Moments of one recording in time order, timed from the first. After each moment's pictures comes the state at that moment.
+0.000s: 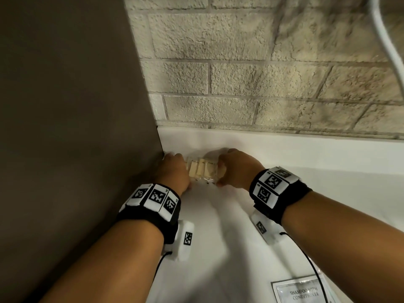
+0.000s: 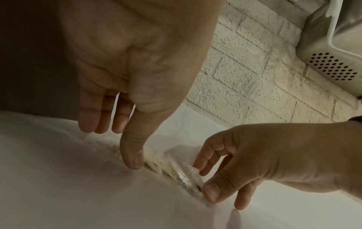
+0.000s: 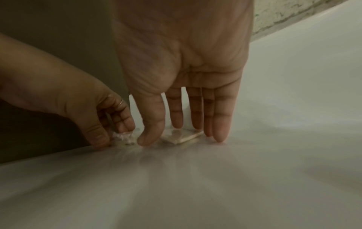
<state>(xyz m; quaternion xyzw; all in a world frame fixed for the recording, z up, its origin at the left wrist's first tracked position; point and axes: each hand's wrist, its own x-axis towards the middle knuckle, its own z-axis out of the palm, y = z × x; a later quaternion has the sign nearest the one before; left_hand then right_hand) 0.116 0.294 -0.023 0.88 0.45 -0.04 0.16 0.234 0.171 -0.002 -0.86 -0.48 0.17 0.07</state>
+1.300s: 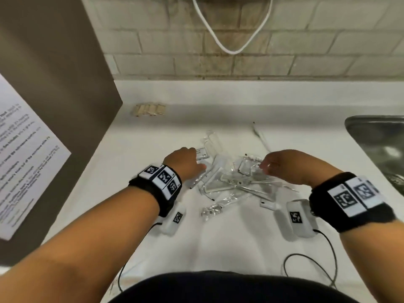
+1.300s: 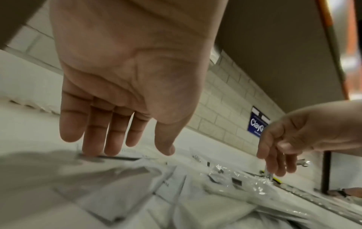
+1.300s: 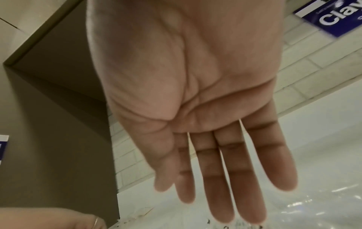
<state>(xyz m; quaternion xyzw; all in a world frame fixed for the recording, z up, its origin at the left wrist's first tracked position) 0.029 -0.041 0.006 0.95 0.27 -0.11 0.14 0.163 -0.273 0.051 -0.90 -0.36 0.24 0.06</state>
